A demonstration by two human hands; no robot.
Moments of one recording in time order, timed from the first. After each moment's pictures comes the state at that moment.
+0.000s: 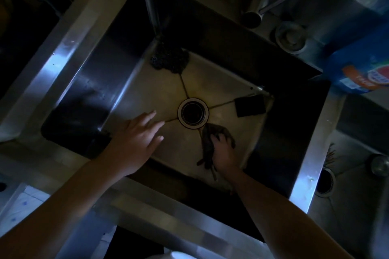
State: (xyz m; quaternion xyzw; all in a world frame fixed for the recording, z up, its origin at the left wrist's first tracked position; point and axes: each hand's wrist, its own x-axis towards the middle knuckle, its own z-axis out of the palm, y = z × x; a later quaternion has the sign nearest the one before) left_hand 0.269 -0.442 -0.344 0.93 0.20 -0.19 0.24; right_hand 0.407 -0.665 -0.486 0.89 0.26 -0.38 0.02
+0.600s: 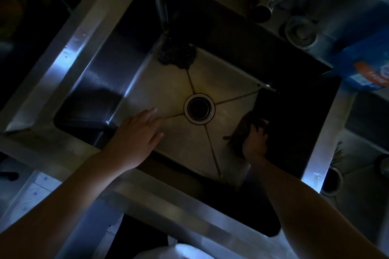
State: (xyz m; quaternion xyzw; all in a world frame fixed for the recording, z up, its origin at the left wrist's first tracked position) left_hand 0.258 -0.439 -0.341 0.93 0.20 -0.20 0.24; right_hand 0.461 -0.703 -0.487 0.96 0.06 -0.29 0.01
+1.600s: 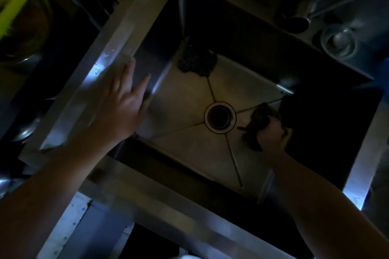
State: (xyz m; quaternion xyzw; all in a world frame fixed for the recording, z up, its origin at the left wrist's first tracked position) left_hand 0.270 -0.329 -0.335 0.97 0.24 -0.05 0.07; right_hand 0.494 -0.644 -0.502 0.96 0.01 -0.27 -0.12
